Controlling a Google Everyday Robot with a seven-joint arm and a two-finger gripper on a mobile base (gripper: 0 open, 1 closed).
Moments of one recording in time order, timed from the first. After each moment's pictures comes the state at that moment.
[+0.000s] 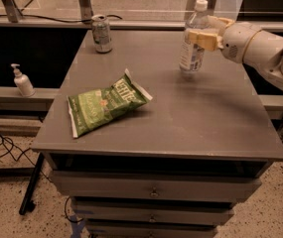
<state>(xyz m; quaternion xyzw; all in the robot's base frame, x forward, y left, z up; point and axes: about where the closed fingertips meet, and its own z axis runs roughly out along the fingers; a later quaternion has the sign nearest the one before) 0.708 -0.175 0.977 -0.30 0.64 0.20 0.69</state>
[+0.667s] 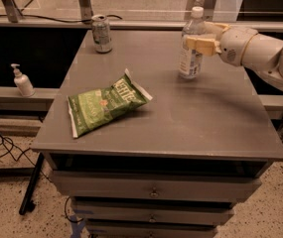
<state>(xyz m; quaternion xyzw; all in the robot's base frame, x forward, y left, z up) 0.709 -0.170 0.959 -0.32 0.64 0.20 0.67</state>
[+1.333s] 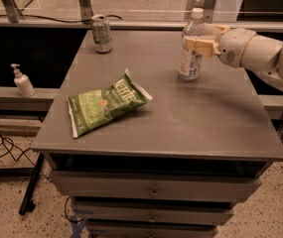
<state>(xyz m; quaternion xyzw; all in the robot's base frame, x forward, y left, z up) 0.707 -0.167 0.950 -0.32 0.66 0.21 0.65</state>
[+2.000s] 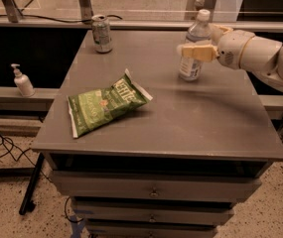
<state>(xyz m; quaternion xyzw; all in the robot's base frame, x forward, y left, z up) 0.703 -0.165 0.948 -0.31 0.67 0.21 0.64</state>
